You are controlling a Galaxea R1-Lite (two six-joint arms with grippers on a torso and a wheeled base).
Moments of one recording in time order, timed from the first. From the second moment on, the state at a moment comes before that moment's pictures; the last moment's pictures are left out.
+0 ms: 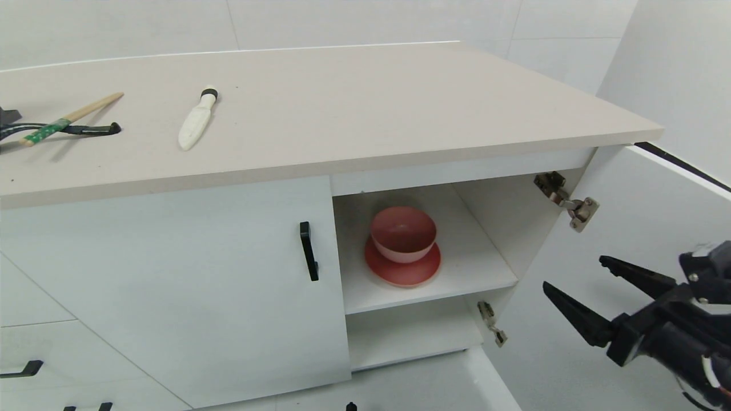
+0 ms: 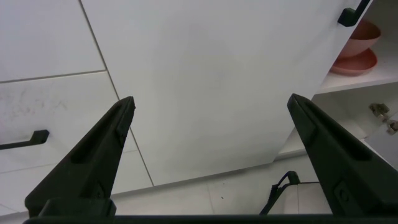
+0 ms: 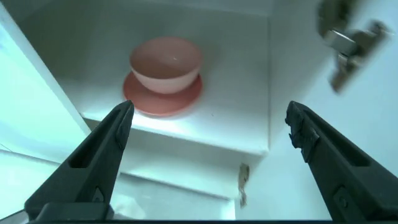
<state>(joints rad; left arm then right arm) 0.00 0.00 0.00 0.00 -0.06 0.00 0.42 1.40 0.00 -1.27 -0.04 -0.05</state>
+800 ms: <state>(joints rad) 0.00 0.00 0.00 0.00 -0.06 0.00 0.16 0.18 0.00 -0.08 0.01 0.06</state>
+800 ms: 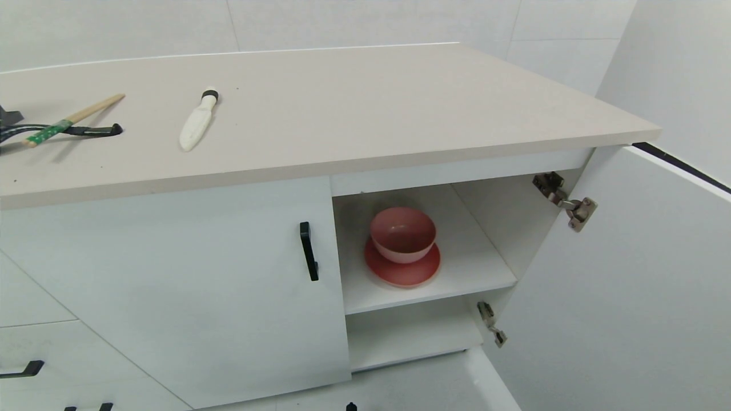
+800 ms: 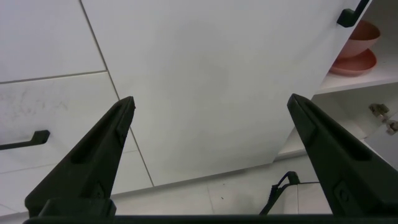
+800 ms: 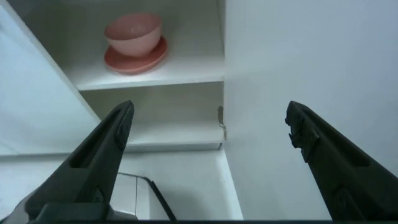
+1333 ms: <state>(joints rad) 0.00 0.00 0.00 0.00 -0.05 0.00 0.04 0.09 0.00 0.00 0.00 -0.01</state>
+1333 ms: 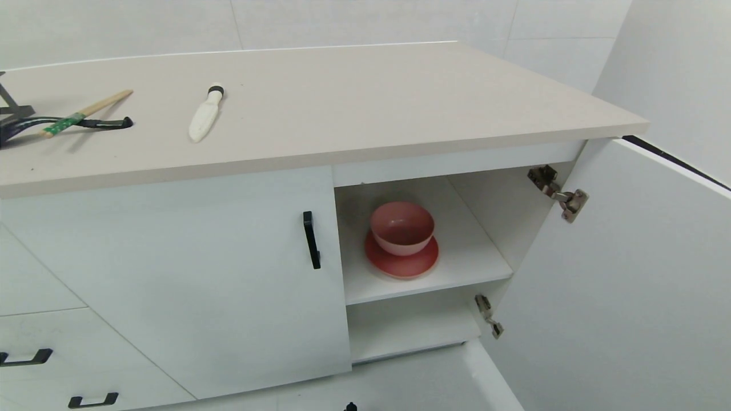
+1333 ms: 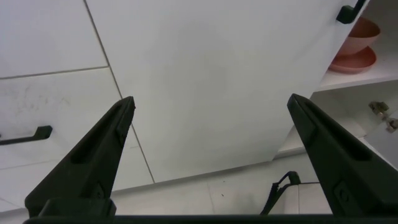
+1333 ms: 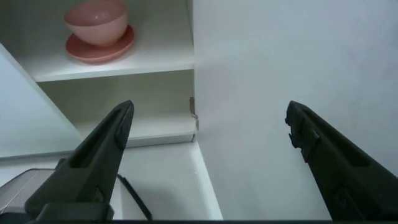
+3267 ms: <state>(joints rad) 0.00 0.00 0.00 0.00 -0.05 0.00 0.00 0.01 0.00 0.00 0.01 0.00</state>
